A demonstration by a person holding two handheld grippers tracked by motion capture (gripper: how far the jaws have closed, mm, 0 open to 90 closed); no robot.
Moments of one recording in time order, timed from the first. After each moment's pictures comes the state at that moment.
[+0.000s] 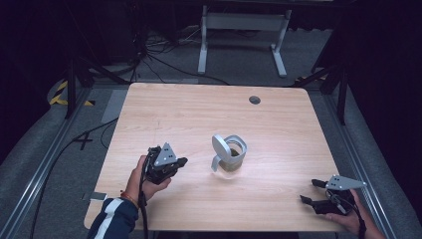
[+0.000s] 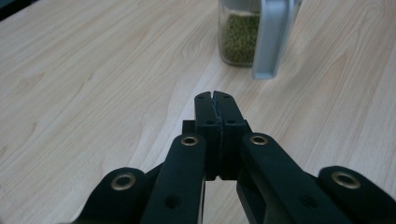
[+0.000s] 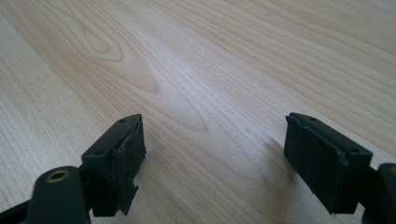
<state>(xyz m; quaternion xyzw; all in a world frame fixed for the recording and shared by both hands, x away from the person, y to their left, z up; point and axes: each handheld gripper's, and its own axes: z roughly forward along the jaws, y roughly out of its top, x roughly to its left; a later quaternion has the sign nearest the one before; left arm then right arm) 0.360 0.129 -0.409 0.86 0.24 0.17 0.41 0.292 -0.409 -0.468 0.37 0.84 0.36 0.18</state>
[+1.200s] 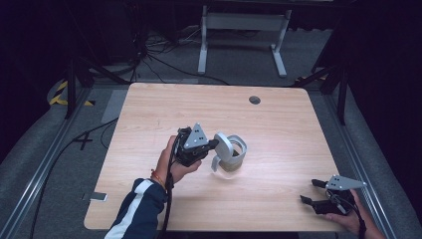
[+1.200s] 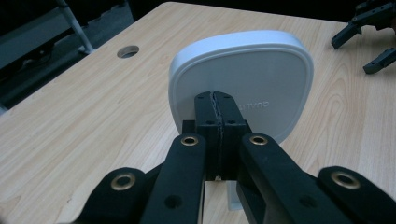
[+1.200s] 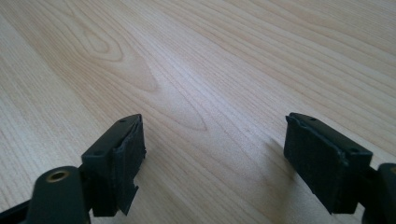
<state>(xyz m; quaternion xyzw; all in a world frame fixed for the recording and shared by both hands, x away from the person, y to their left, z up) 0.382 0.057 -0.359 0.85 0.18 0.18 0.47 0.292 -0.409 -0.468 0.37 0.84 0.36 0.18</state>
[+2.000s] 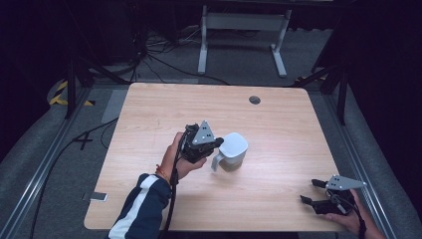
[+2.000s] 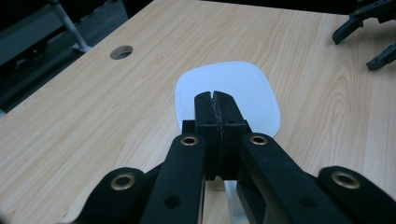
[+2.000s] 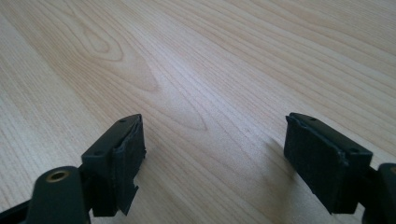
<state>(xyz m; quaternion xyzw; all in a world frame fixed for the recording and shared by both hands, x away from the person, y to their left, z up) 0.390 0.048 -0.356 0.86 0.17 0.18 0.45 0.292 -0.409 -0.468 0.36 0.84 0.36 0.18</state>
